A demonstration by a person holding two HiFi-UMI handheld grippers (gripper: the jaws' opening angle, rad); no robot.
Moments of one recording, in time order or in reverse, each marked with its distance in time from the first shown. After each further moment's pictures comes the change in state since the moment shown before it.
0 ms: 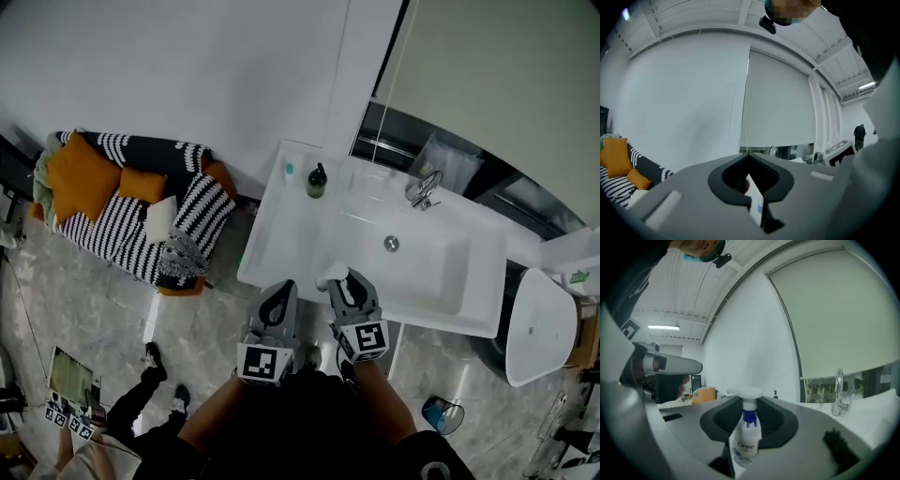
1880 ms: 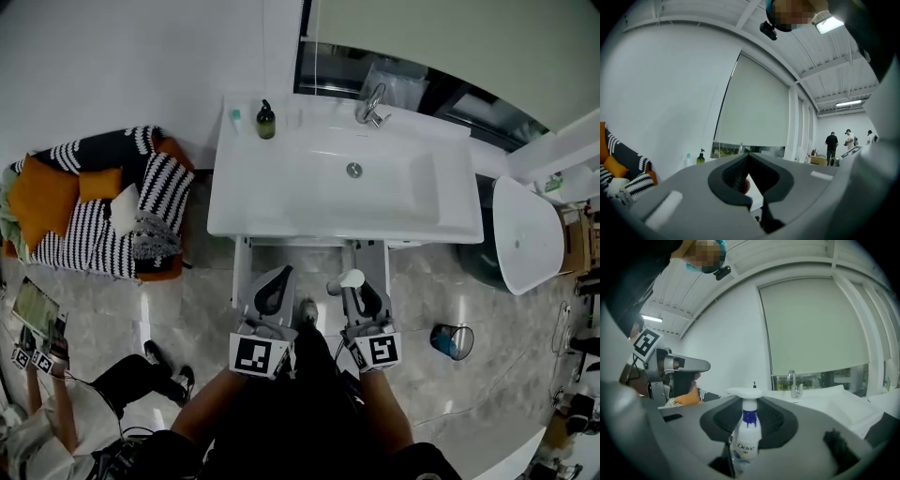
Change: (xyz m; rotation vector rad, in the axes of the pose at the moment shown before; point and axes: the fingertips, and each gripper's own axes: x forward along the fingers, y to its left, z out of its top) left arm -0.107 -0.086 -0.020 -0.026 -0.006 -0.275; right arm -0.210 0.060 -0.024 0.031 0.031 -0.320
